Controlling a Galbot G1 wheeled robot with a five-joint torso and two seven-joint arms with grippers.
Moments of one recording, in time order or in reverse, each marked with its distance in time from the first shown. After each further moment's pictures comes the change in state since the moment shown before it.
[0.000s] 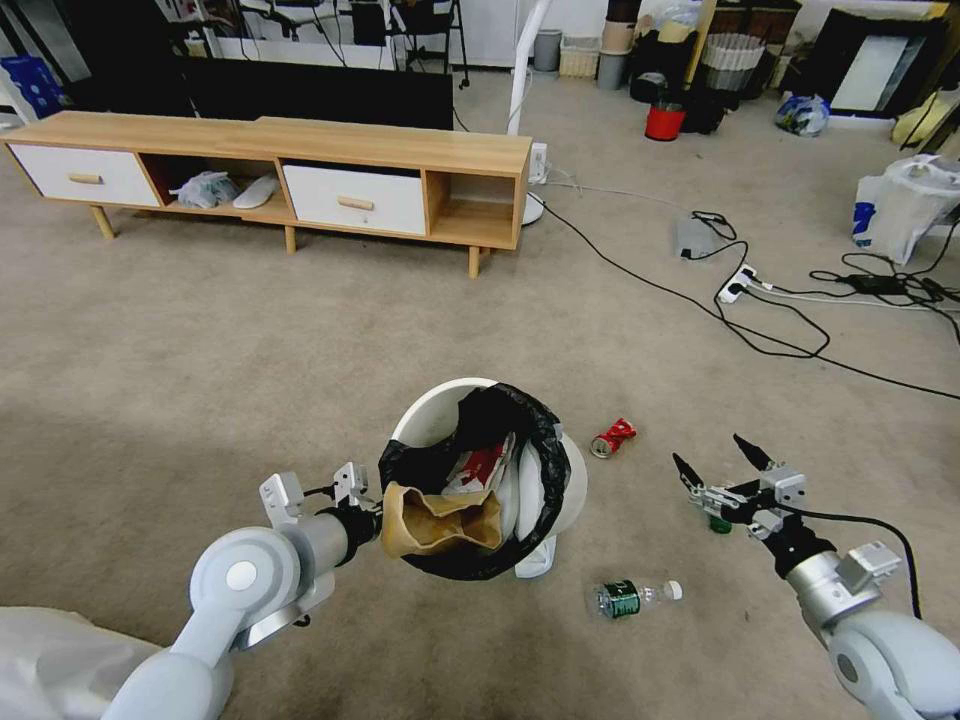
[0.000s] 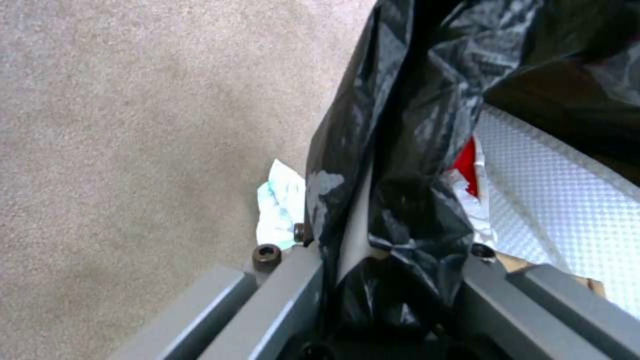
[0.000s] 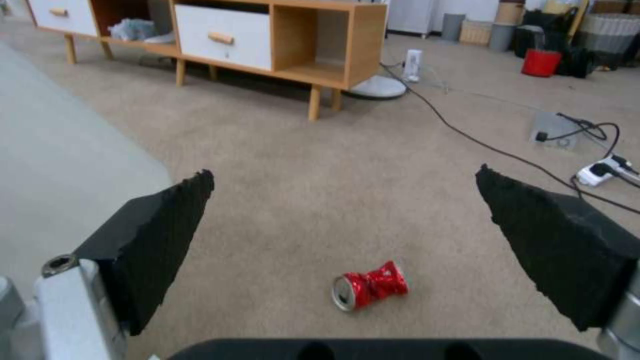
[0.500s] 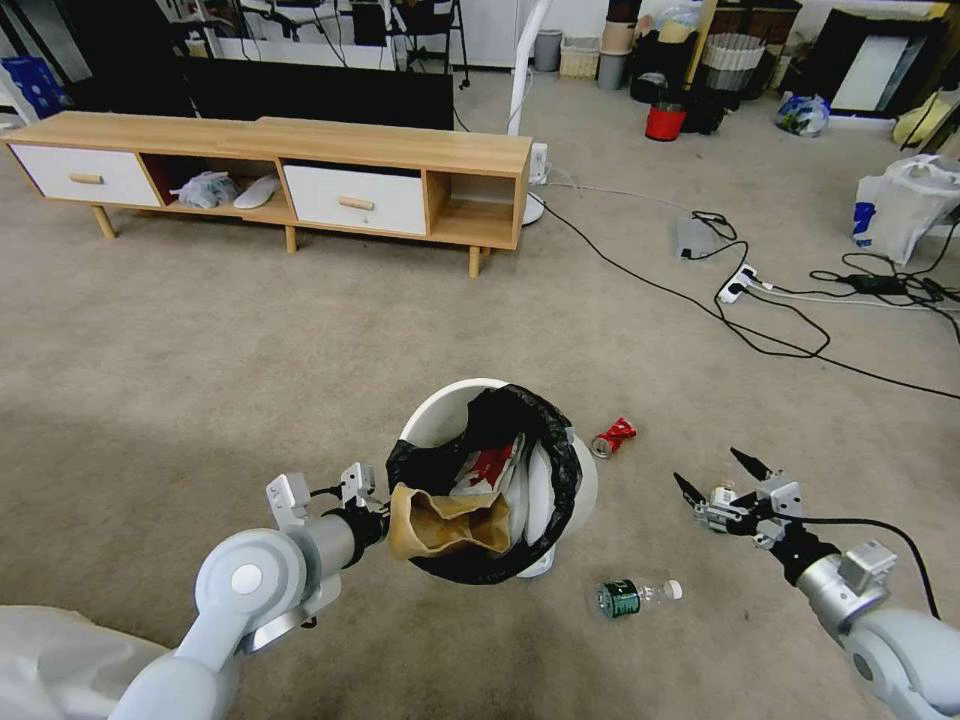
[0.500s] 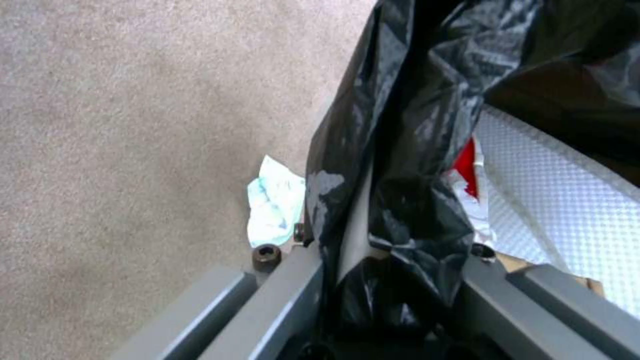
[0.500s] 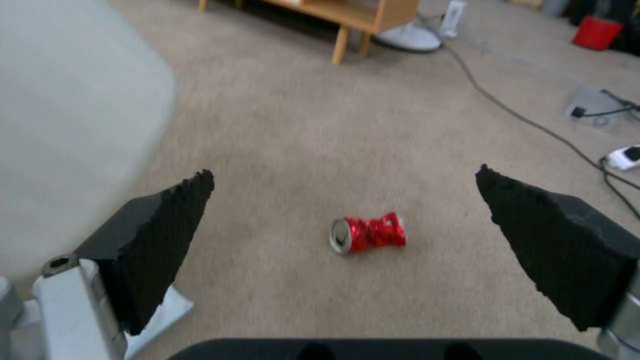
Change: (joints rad) left arm -0.003 -0.011 0.014 -0.012 0.010 0.003 -0.003; right arm 0.017 -0.141 -0.037 -0.077 -0.019 -0.050 -0.057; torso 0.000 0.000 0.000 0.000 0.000
